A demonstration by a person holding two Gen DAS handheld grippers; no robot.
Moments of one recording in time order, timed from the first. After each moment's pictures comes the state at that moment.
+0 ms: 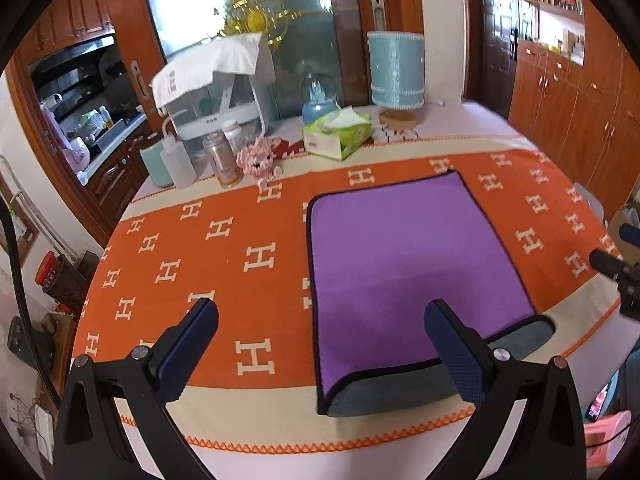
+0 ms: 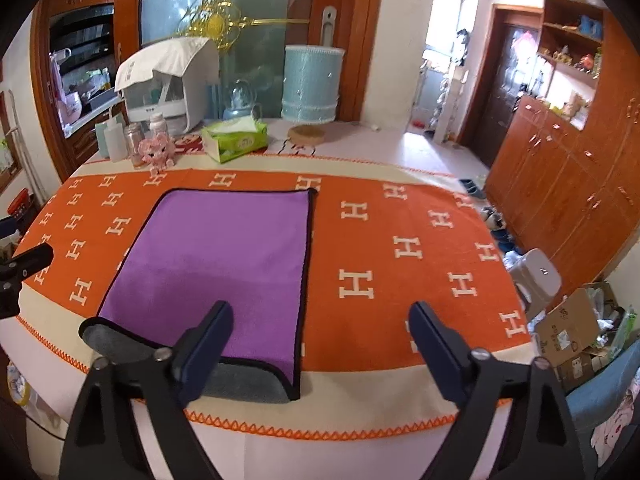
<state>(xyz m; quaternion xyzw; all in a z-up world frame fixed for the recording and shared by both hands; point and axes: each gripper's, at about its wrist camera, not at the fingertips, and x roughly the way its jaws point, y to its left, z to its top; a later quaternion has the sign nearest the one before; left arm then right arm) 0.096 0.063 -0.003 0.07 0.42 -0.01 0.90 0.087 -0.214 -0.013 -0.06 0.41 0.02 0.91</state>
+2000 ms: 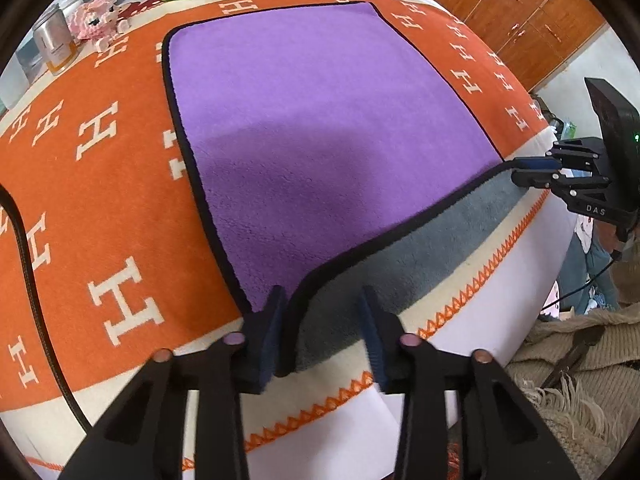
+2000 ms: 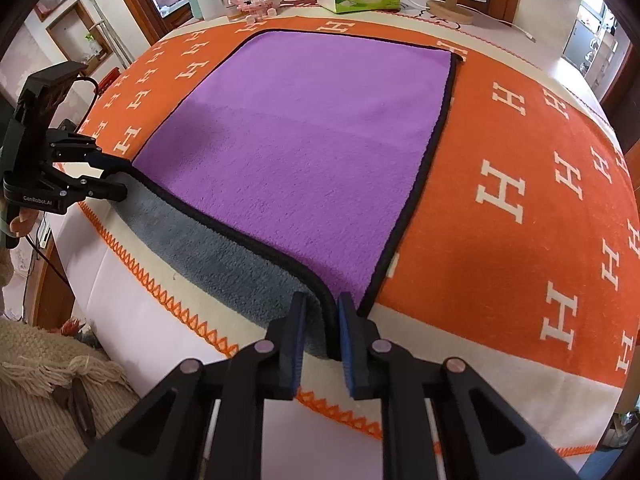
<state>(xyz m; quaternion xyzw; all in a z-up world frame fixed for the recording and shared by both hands) 0.129 0.074 -0.143 0.05 0.61 -0.25 0.75 0.113 -0.203 -0.129 -0.11 0.57 0.24 0.78</state>
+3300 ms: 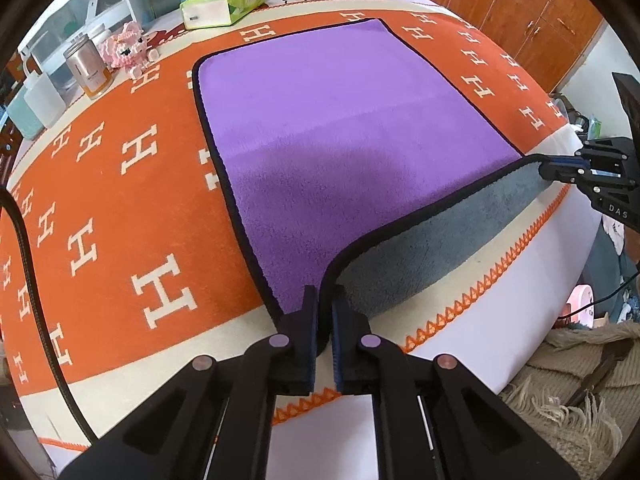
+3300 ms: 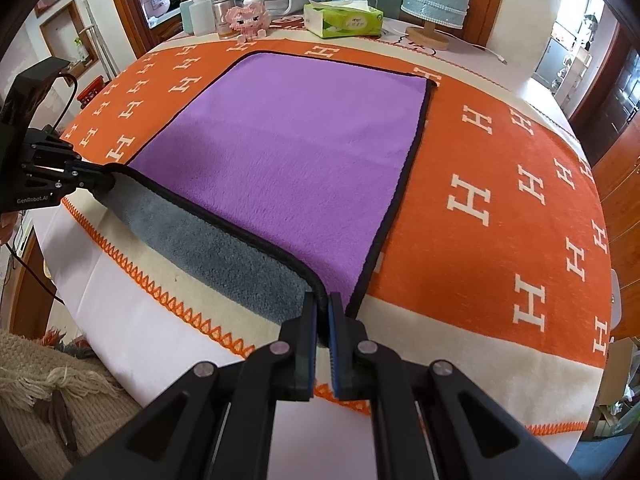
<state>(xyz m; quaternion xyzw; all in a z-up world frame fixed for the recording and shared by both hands) 0.107 0.077 -0.121 0.10 0.58 -0.20 0.79 0.086 -0.198 -0.110 -0.13 0.53 0.19 0.82</state>
